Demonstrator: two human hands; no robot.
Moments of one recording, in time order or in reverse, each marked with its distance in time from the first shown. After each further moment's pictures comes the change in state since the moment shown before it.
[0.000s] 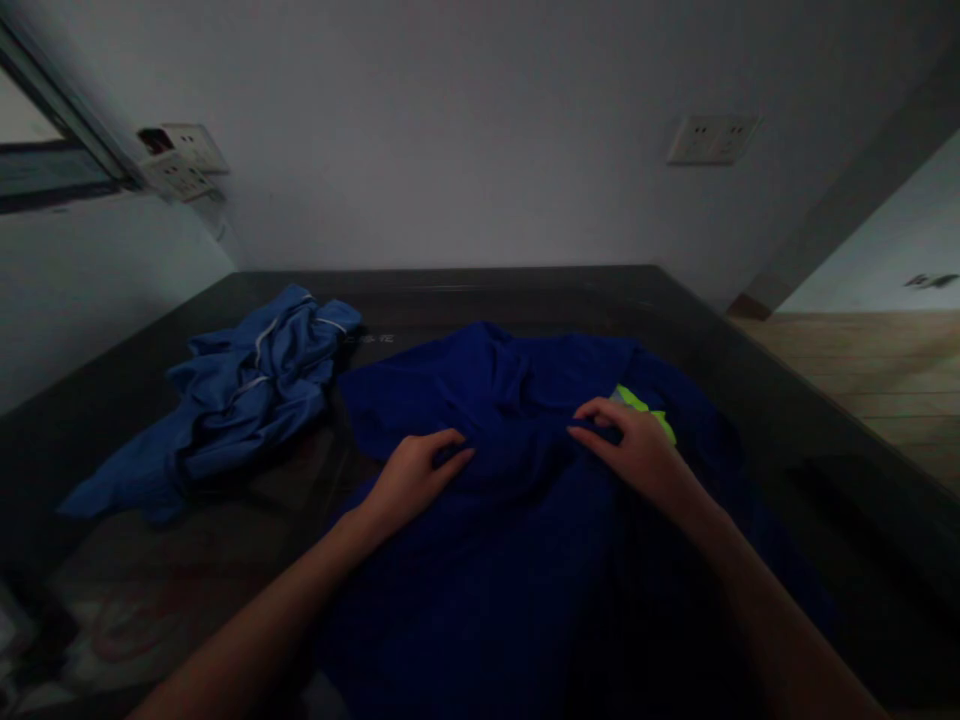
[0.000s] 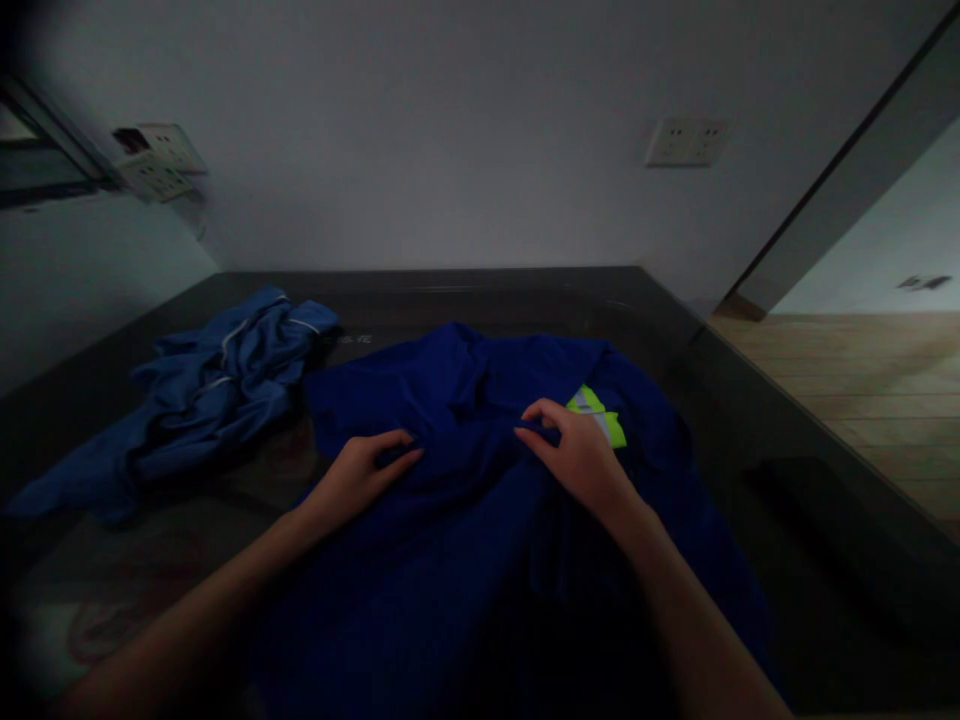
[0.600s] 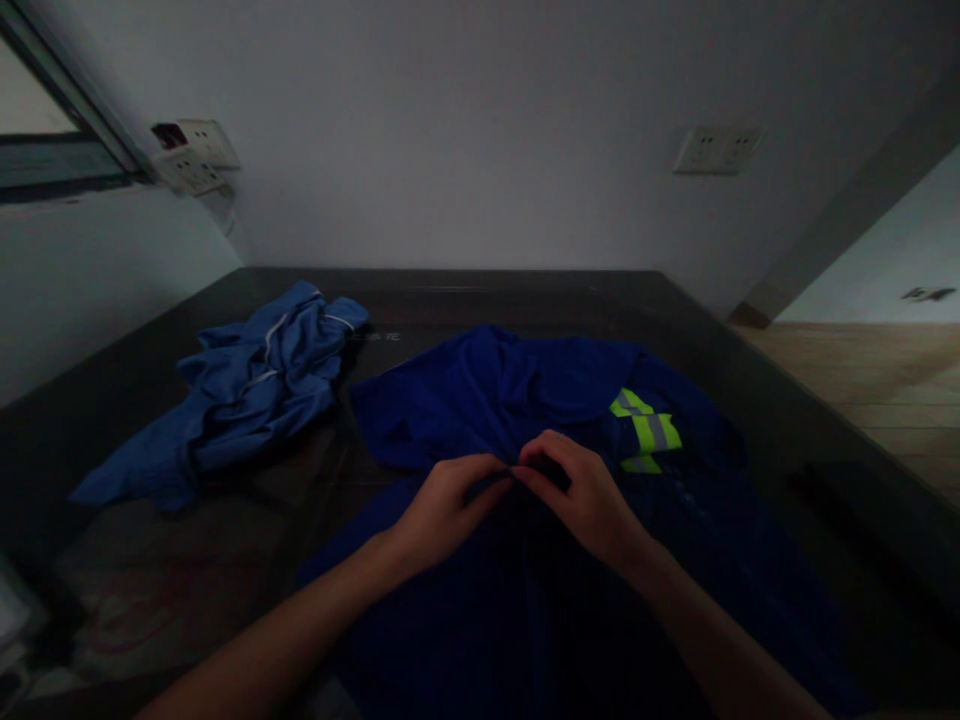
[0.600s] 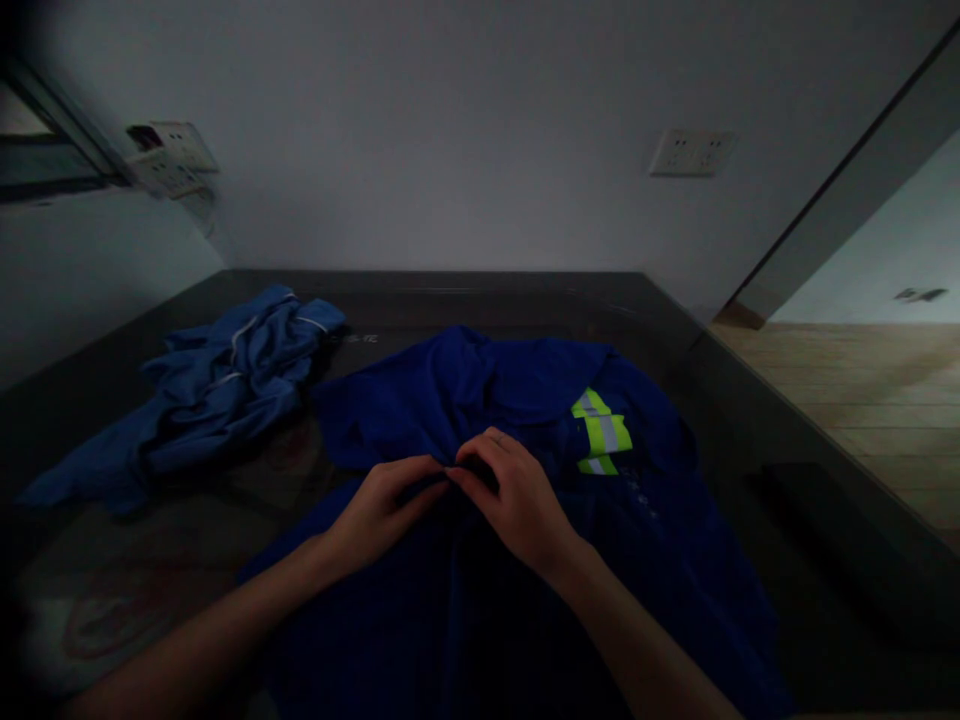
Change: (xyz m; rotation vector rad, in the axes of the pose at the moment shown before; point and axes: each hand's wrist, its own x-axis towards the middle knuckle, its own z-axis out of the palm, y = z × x) left_hand -0.020 0.033 0.018 -0.241 0.011 0.204; right_hand -0.022 -0.070 0.038 0.283 -0.105 -0.148
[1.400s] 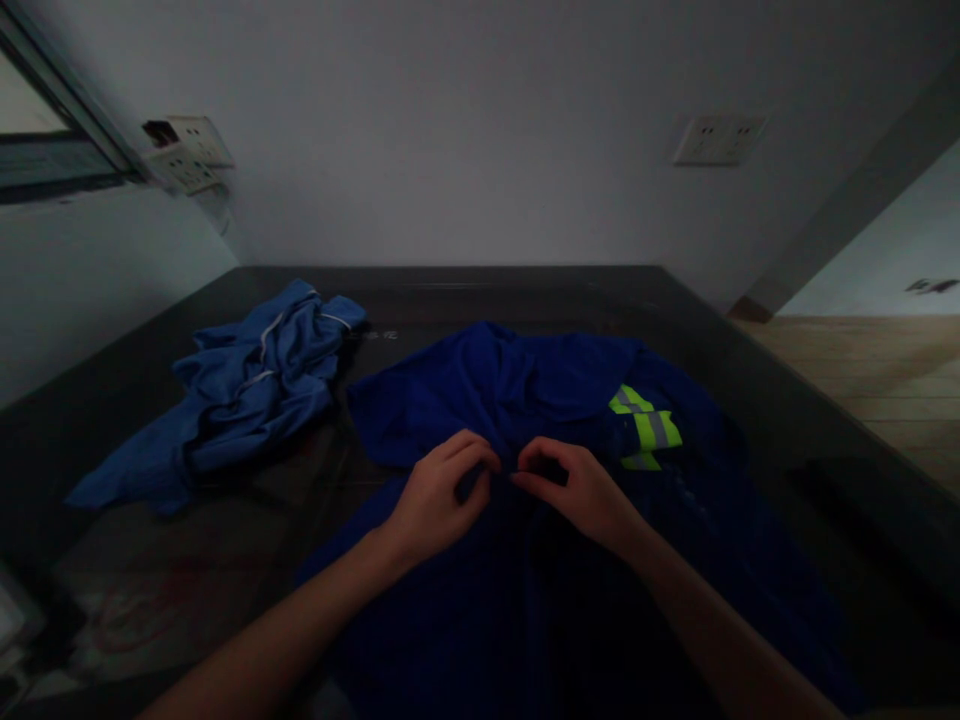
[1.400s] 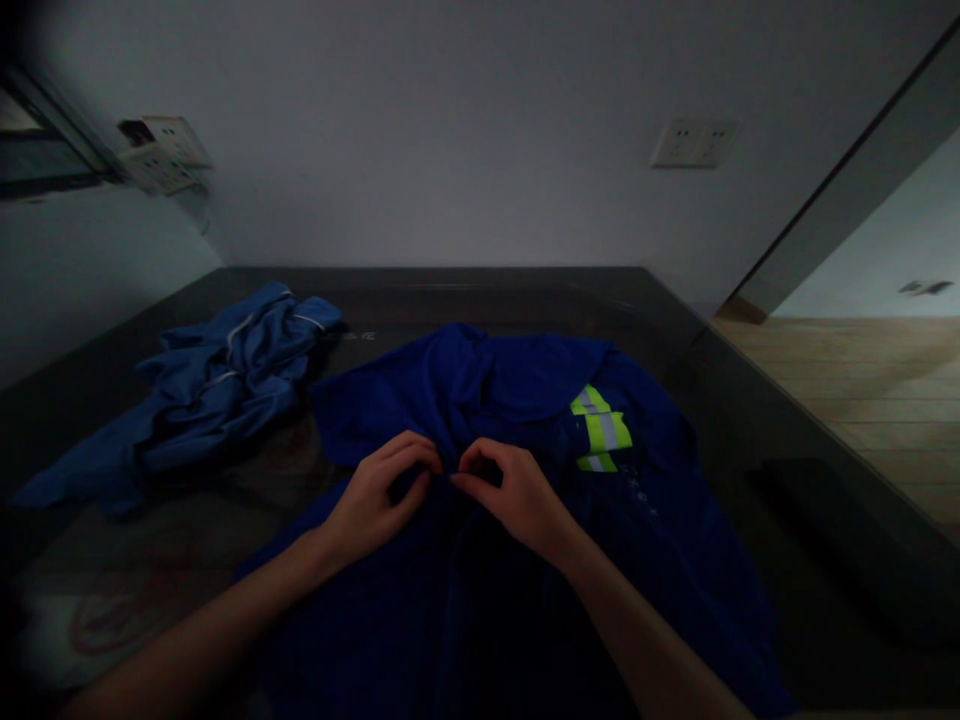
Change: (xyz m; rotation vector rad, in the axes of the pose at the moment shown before) left_hand 0.001 -0.003 -0.004 0.092 0.102 0.058; right_hand 0.003 0.007 -0.002 0.248 -0.123 0.197
